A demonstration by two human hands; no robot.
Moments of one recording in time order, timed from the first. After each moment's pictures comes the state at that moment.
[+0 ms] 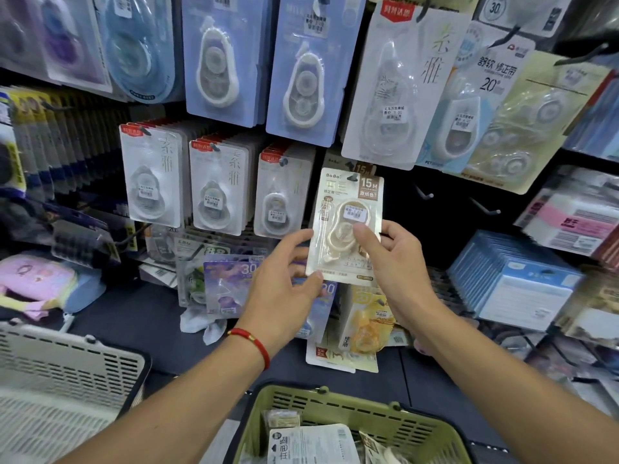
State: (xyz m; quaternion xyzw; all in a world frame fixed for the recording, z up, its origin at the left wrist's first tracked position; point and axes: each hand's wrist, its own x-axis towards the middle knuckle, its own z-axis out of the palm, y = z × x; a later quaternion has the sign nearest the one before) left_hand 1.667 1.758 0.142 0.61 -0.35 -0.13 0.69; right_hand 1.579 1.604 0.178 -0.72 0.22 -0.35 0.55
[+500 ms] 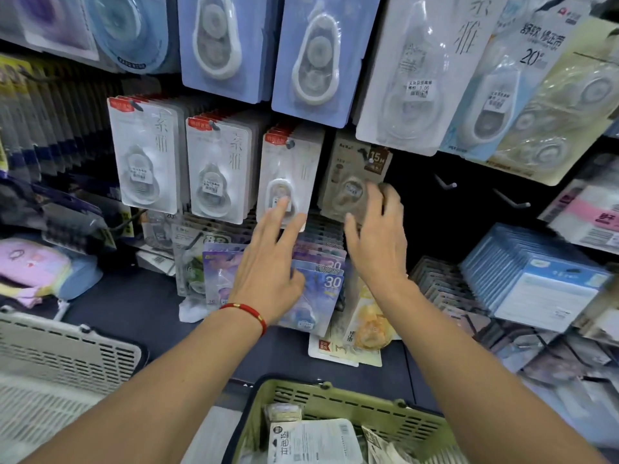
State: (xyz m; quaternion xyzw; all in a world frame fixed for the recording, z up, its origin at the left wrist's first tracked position) left_hand 1.720 1.746 0.118 0.81 -0.44 0.06 0.39; right_hand 1.648 1.561 0.144 -0.87 0.26 -0.41 -0.01
